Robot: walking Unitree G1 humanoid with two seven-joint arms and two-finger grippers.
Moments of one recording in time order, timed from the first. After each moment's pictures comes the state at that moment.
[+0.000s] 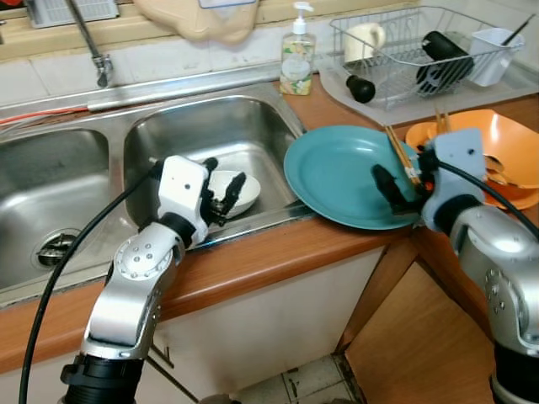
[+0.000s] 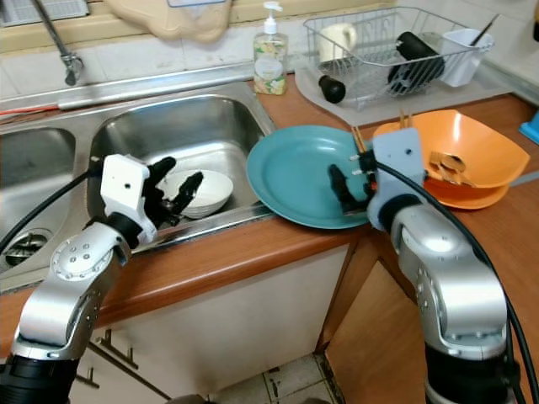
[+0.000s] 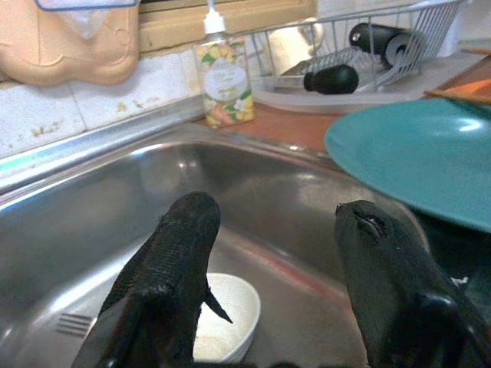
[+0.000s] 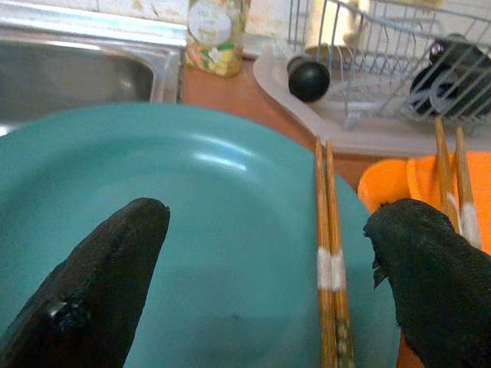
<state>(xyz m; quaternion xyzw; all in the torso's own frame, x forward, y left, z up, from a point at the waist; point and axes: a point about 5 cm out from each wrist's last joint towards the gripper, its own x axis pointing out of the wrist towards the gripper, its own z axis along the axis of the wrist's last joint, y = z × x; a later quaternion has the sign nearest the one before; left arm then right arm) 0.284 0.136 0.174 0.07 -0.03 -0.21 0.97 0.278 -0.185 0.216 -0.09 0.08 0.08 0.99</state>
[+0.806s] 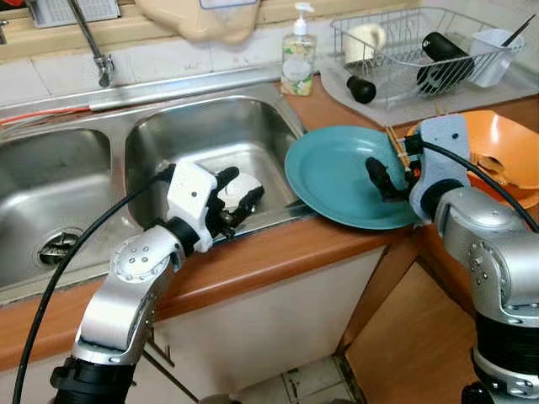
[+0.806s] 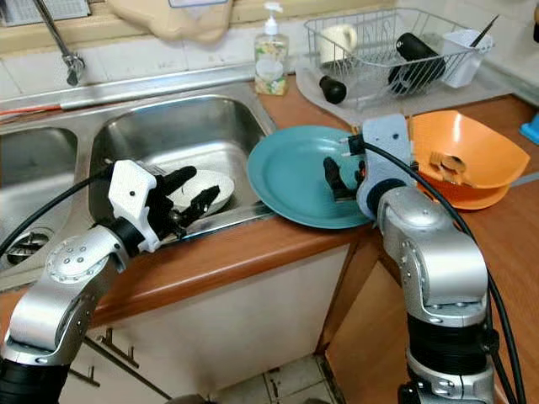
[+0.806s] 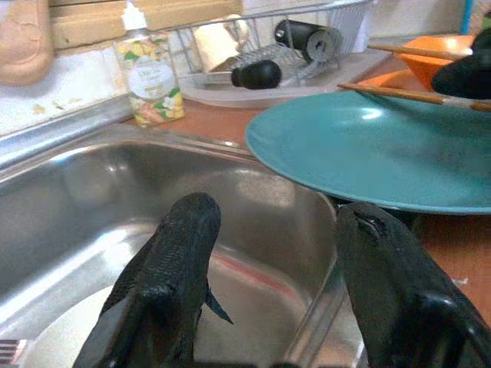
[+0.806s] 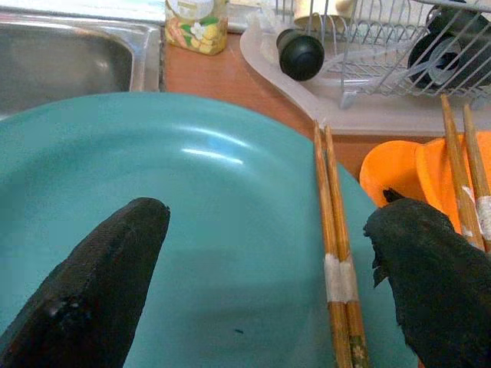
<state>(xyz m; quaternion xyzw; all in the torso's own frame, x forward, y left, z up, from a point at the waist) 0.273 0.128 0.174 0.07 -0.02 -0.31 0.95 0.295 -0.175 0.216 -0.09 0.12 0.04 0.99</state>
